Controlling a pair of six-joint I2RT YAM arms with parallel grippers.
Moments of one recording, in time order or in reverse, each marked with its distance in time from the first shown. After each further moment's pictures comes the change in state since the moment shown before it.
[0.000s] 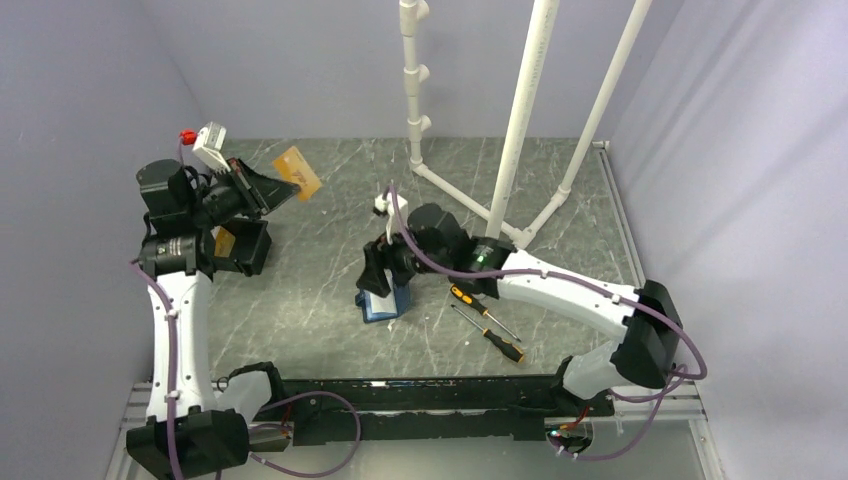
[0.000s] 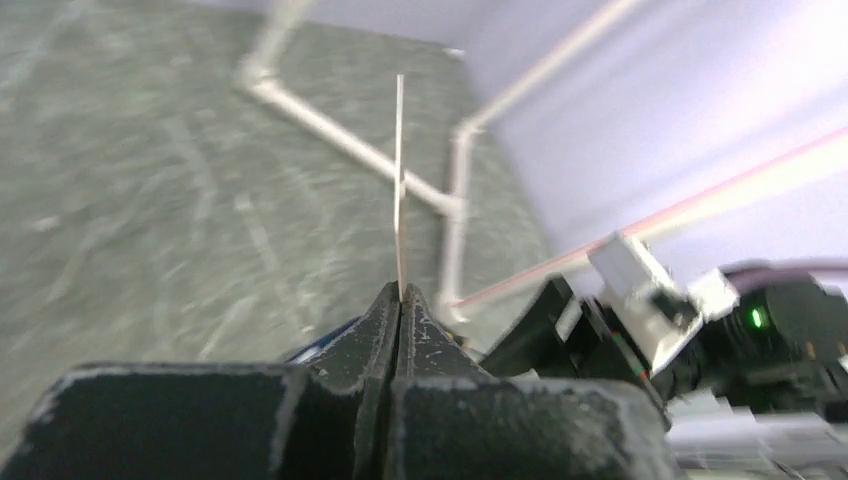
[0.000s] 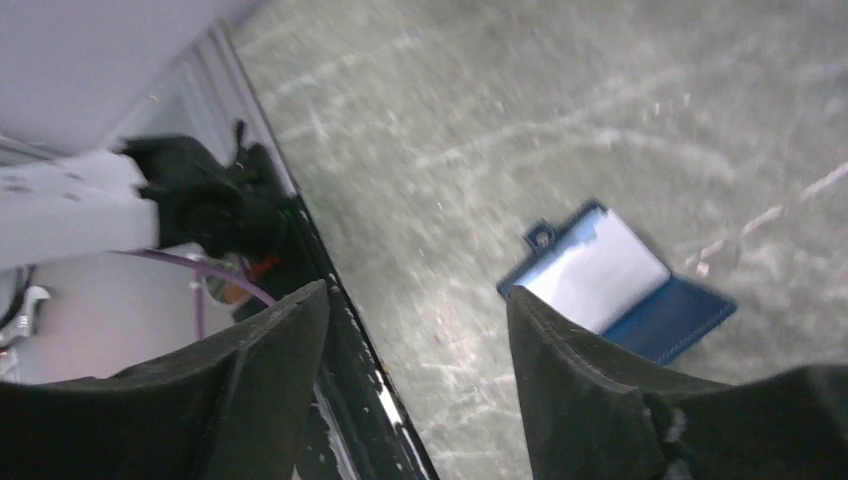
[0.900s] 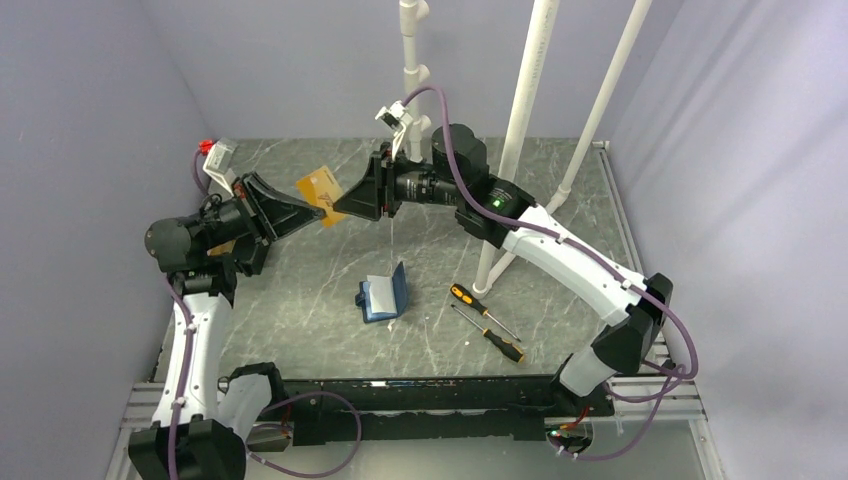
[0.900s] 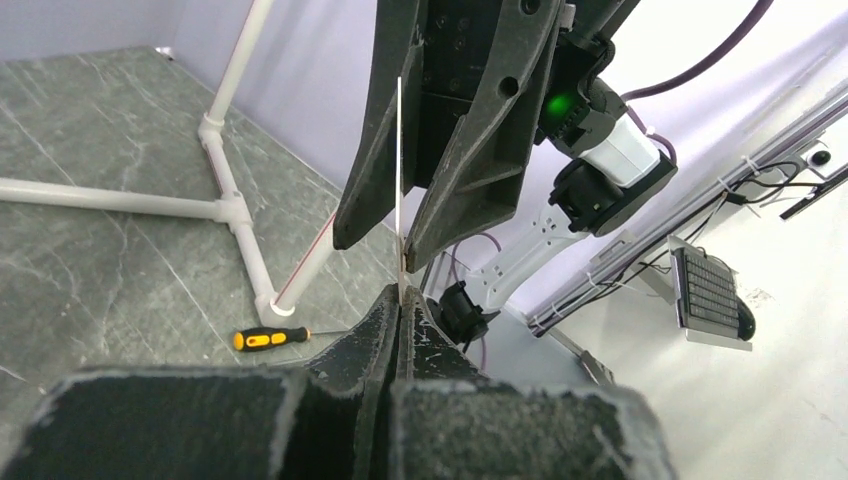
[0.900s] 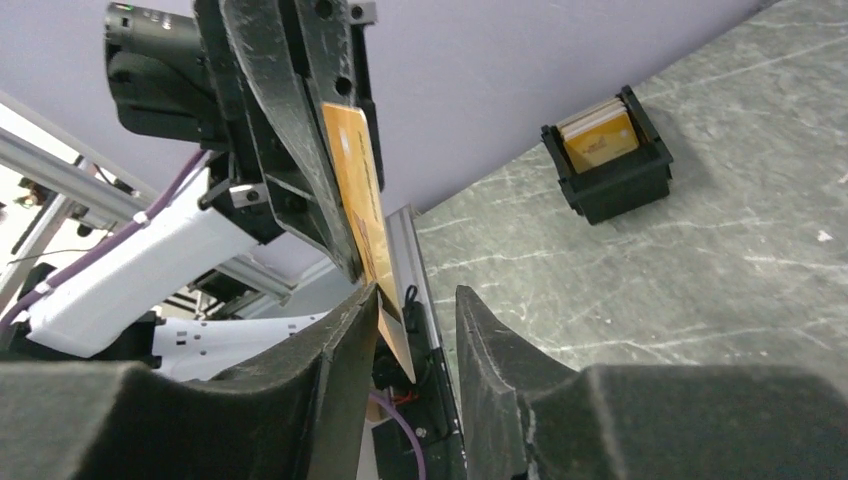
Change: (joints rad) left arm -0.067 -0.123 -0.355 1.256 0.444 -0.847; right arm -0.145 0.117 0.525 -0.003 -0.312 0.152
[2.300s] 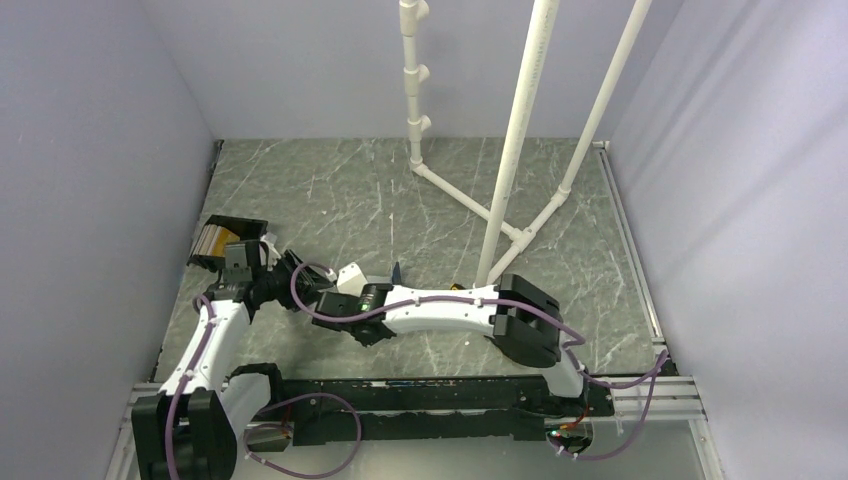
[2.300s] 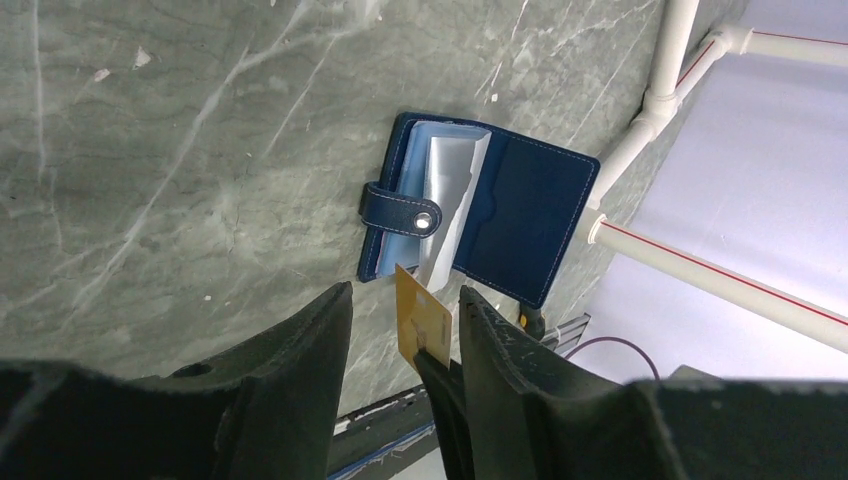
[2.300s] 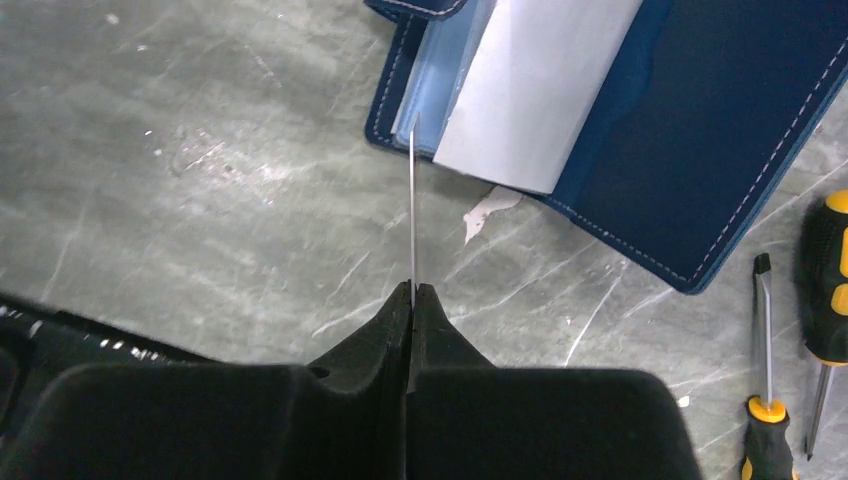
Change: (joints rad) left arm -0.084 0.050 -0.313 -1.280 -0.718 0.554; right arm 0.473 0.456 -0.070 -0.677 0.938 0.240
